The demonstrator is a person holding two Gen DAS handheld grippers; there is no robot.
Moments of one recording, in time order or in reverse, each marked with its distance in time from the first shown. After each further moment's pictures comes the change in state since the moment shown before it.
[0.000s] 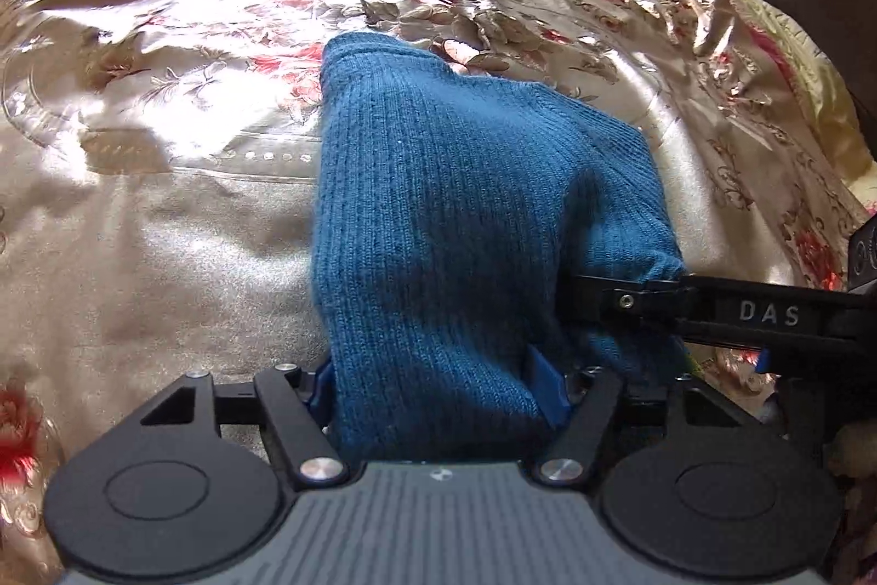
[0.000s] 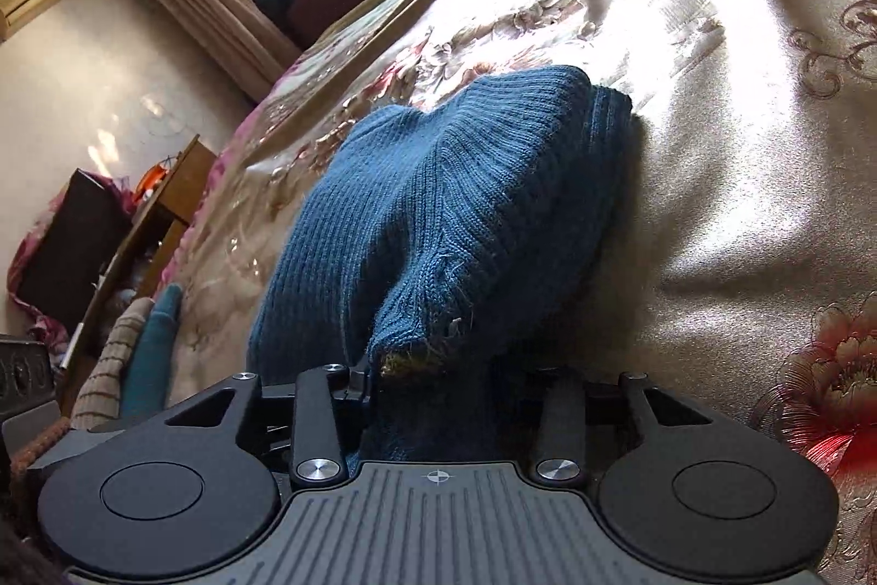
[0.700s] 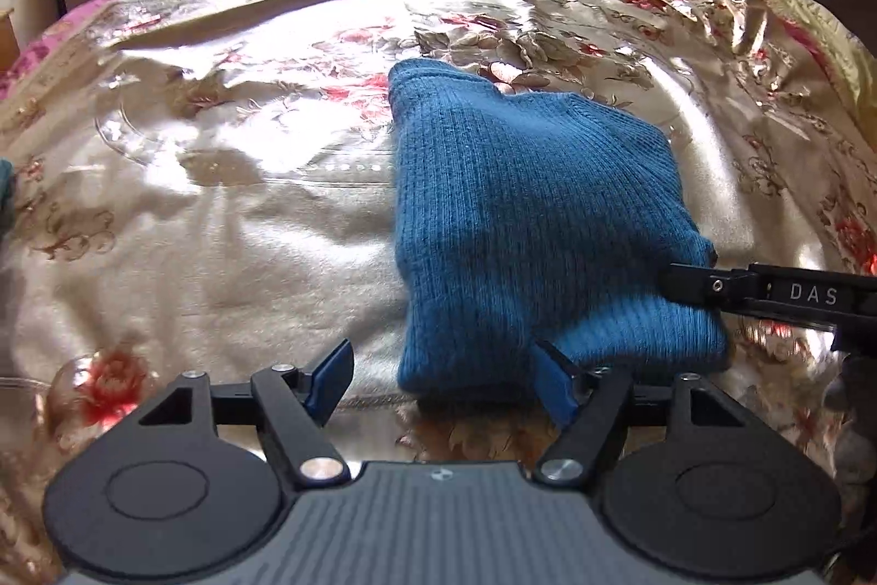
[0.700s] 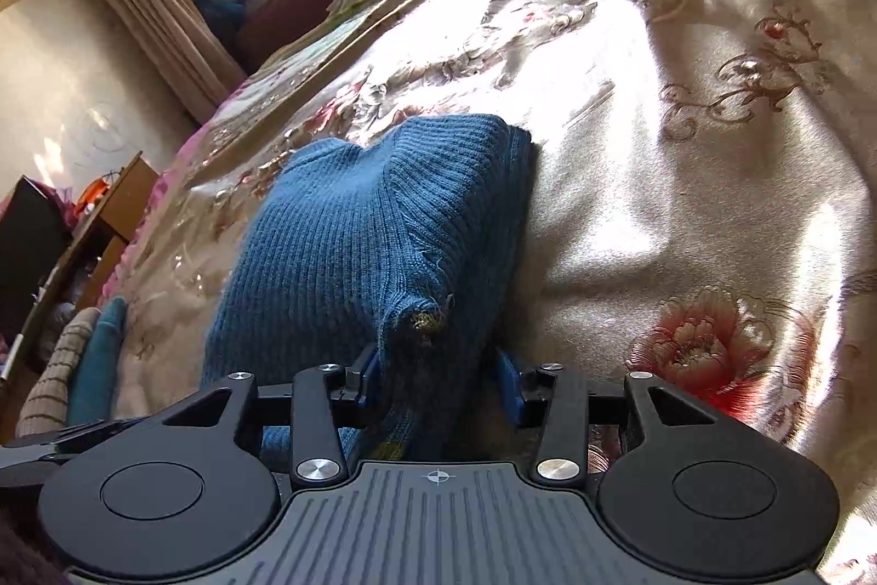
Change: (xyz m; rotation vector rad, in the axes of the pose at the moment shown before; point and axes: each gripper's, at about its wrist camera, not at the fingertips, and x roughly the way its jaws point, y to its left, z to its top) left arm -0.046 -0.013 -0.028 0.041 -0.059 0.181; right arm -0.045 0.002 -0.015 -0.048 -0.088 -0.188
